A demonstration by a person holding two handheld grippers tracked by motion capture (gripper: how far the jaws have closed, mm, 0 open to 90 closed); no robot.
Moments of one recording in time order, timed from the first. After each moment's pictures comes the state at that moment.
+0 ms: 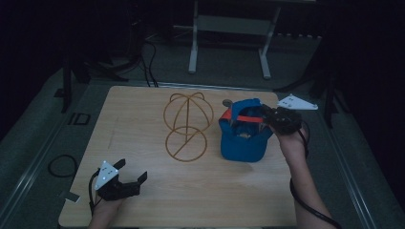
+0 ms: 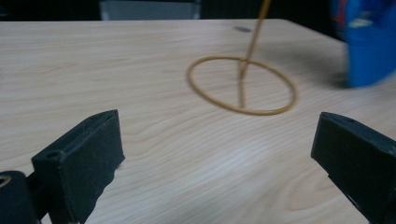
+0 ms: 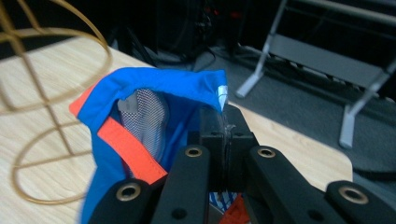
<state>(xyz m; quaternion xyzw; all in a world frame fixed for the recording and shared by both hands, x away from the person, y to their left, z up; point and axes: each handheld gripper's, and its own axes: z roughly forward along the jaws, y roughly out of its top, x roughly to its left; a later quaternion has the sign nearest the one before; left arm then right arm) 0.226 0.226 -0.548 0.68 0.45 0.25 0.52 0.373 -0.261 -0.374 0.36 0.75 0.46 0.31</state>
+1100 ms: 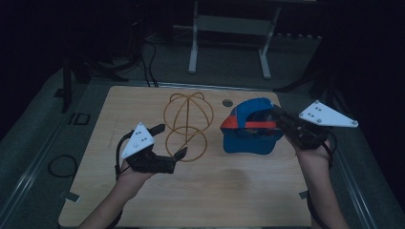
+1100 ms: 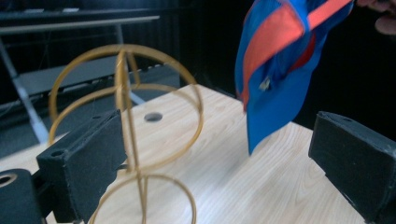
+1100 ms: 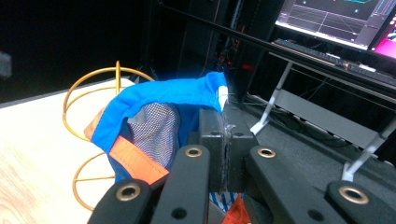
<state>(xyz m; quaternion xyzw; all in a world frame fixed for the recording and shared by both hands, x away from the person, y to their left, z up) 0.256 0.121 -0.389 0.72 0.29 0.24 0.58 0.288 -0.262 -0.314 0.28 0.74 0.51 0.35</state>
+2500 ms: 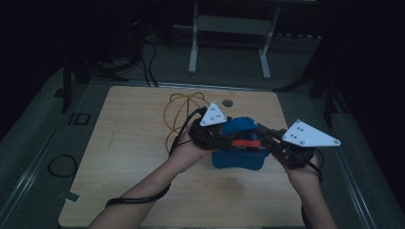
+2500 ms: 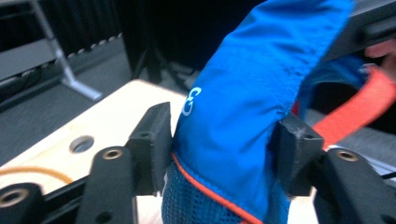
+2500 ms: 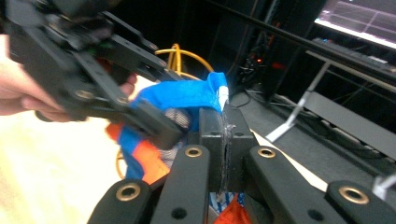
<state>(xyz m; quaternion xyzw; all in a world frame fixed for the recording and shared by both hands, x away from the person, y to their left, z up) 0.312 -0.003 -0.363 0.80 0.23 0.18 0.52 0.259 -0.237 -0.335 0.23 0.77 0.51 0.32</state>
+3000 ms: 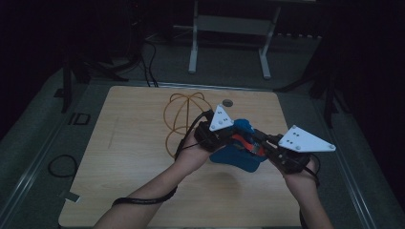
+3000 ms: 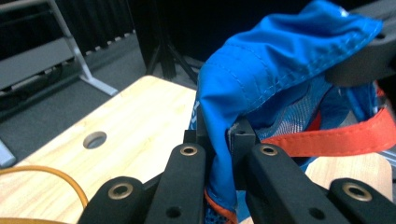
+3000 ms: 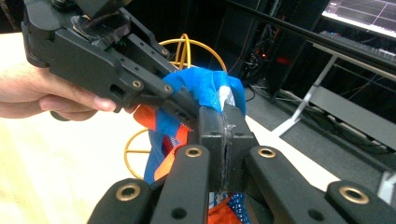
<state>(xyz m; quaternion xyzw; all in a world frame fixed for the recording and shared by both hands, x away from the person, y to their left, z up) 0.308 -0.016 -0.367 0.80 0.23 0.21 0.51 0.254 -0.233 -0.346 0.23 0.77 0.50 0.31</state>
